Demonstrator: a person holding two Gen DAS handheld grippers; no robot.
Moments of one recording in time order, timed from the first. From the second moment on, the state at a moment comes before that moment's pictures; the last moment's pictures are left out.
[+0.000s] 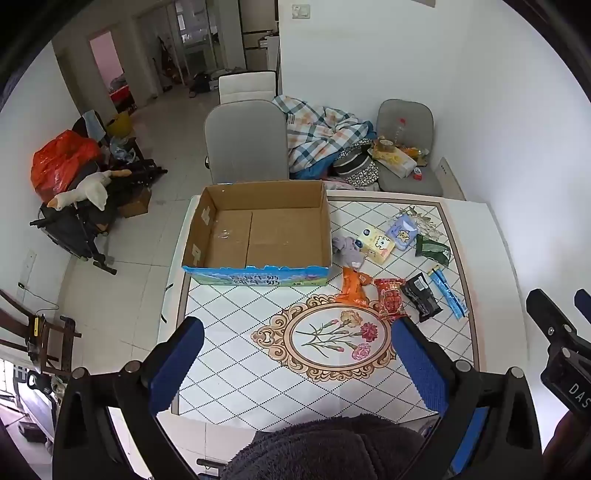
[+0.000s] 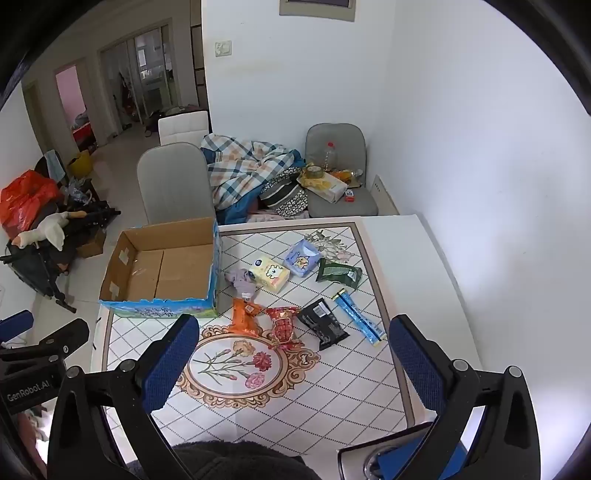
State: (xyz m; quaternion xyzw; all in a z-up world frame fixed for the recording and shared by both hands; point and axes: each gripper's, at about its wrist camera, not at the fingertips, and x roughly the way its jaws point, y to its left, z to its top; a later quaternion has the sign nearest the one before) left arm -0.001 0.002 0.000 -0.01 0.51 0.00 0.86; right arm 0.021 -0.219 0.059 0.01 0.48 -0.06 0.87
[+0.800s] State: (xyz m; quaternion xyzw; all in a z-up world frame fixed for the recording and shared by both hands) left arm 0.000 -0.006 0.010 0.01 0.49 0.01 0.87; right arm 0.019 -0.216 0.071 0.00 0.47 -0.07 0.88
